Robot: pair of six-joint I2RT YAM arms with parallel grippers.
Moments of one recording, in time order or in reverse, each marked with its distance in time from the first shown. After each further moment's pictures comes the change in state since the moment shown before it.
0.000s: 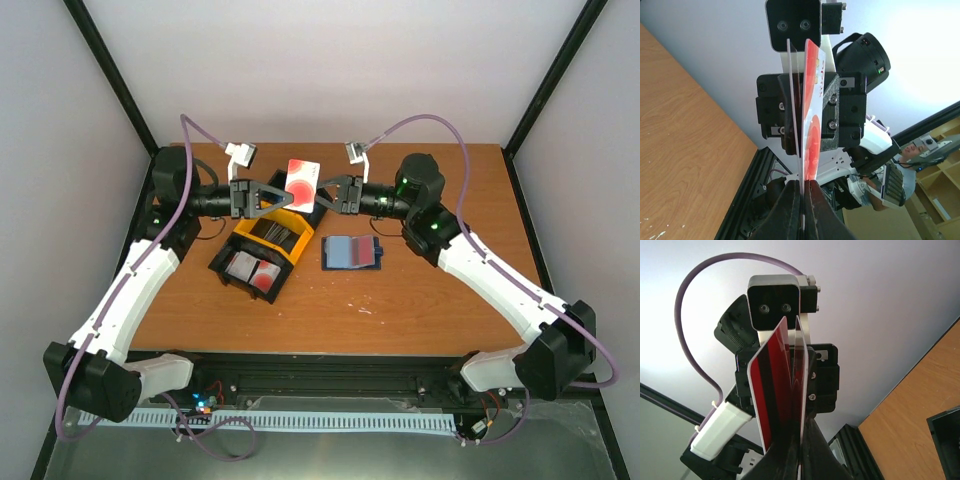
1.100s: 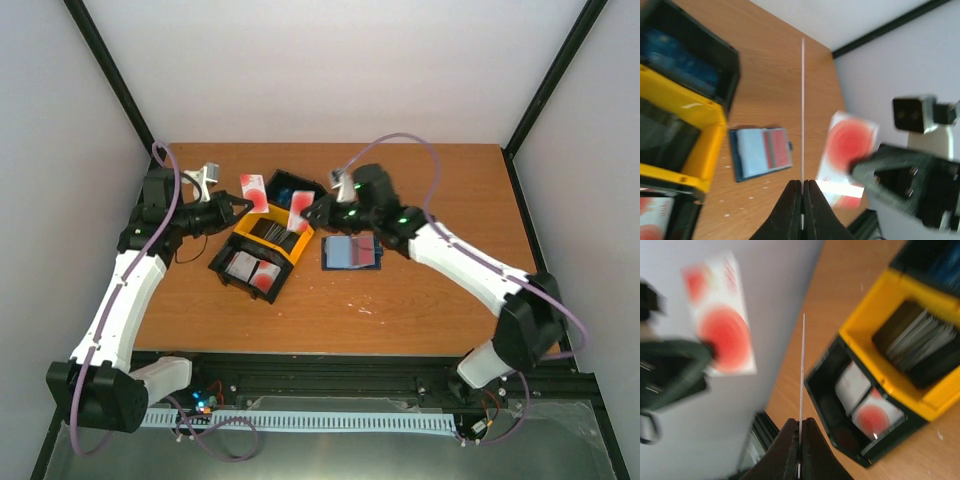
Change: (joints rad) left arm 0.193 -0.053 -0.086 -0.446 -0.504 0.209; right arm 0.020 0.131 0.020 -0.346 0.332 -0.099
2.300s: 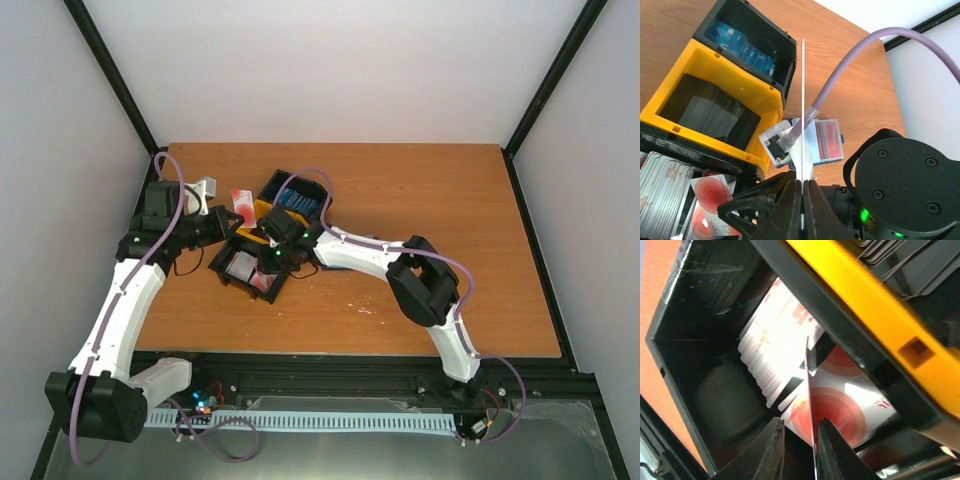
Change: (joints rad) left arm 0.000 -0.067 -0.055 -0.141 -0.214 0.148; right arm 0.311 0.650 0.401 -0.298 0.228 -0.101
